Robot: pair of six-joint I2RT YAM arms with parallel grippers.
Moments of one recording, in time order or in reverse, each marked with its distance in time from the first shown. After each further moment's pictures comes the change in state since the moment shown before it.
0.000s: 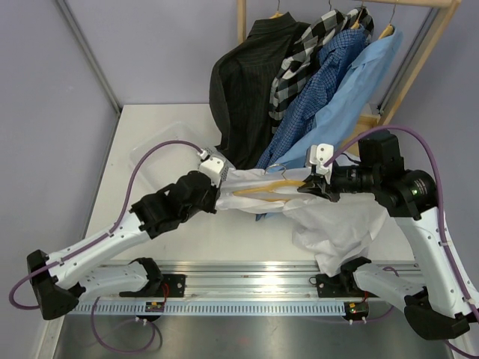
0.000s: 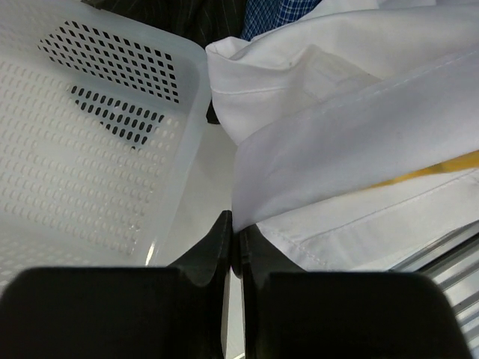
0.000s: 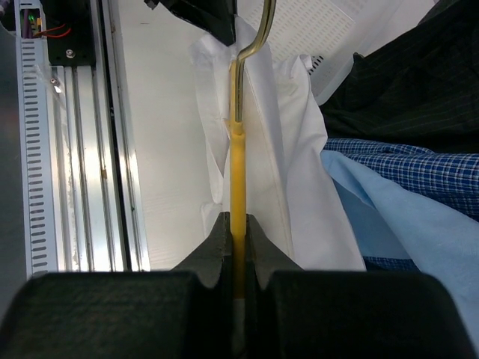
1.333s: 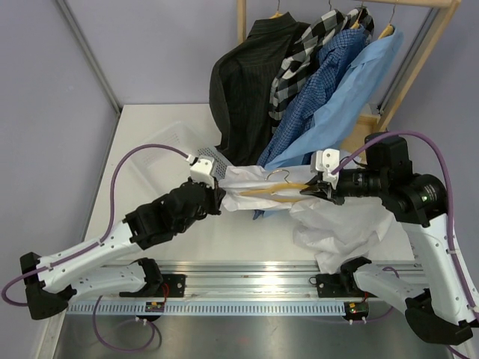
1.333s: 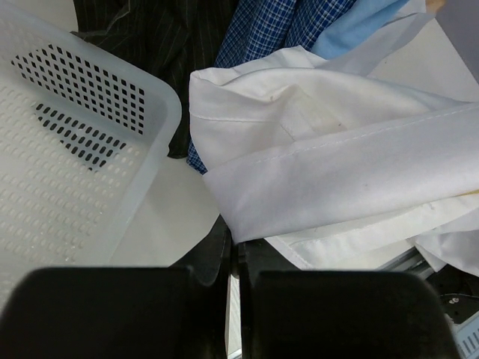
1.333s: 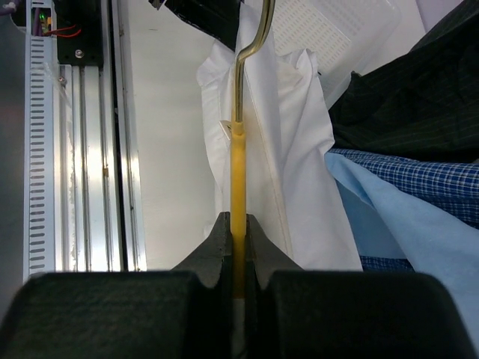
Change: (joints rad) left arm -0.119 -0.099 -0.066 0.140 -0.137 -0.208; right arm 0.001 -0.022 0.035 -0.048 -0.029 -0.051
